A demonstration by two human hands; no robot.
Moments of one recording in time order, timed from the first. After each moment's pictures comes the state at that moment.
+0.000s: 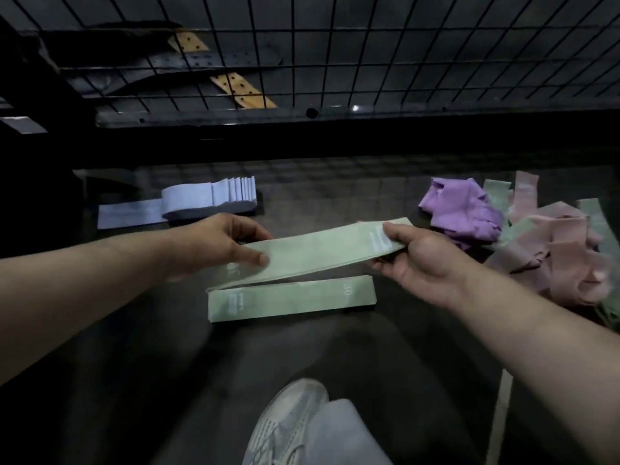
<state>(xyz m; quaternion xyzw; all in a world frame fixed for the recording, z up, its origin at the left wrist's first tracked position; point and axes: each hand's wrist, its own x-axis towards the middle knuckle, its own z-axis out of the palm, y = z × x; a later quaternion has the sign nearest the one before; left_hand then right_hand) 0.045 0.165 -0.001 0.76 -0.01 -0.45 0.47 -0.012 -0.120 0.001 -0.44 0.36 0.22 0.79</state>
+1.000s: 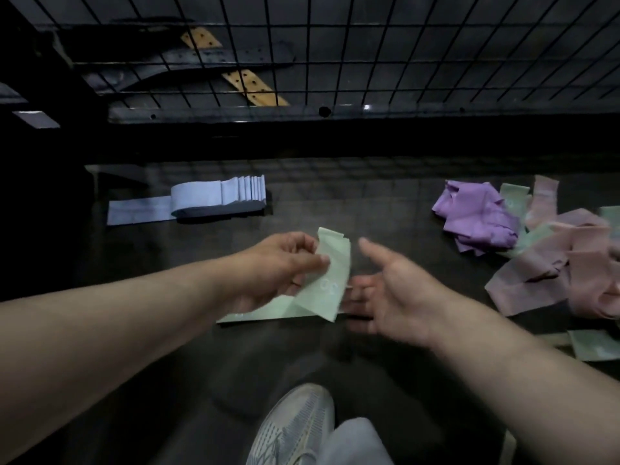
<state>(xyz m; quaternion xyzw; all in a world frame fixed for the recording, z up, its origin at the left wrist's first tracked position) 0.009 0.107 -0.004 0.62 0.09 -0.47 0.62 -0.034 -0.076 -0.001 -0.45 0.42 0.39 0.68</state>
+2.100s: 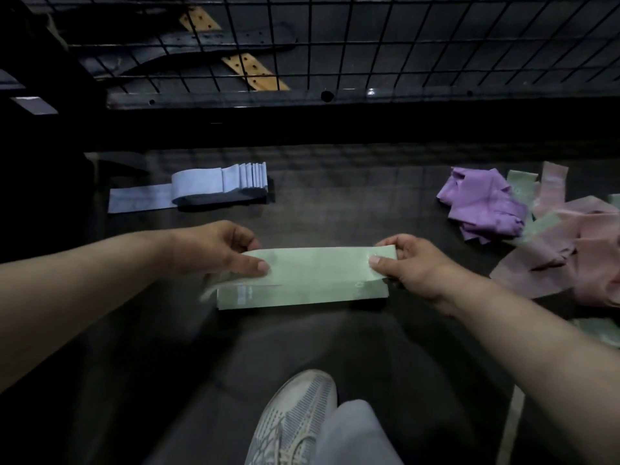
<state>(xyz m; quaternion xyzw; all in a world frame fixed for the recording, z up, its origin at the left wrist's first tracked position) 0.038 0.187 -0.013 0.78 -0.02 -0.52 0.35 -0.032 -0.119 -0.041 -0.73 0.27 0.28 0.57</state>
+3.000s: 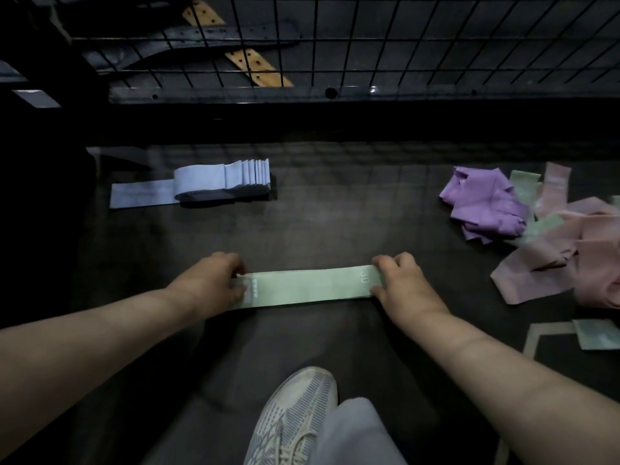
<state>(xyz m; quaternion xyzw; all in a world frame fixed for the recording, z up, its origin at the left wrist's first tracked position) -0.012 0.204 -0.076 0.92 -0.04 -0.36 0.14 -0.061 -0.106 -0.073 -0.94 0.10 0.29 0.18</state>
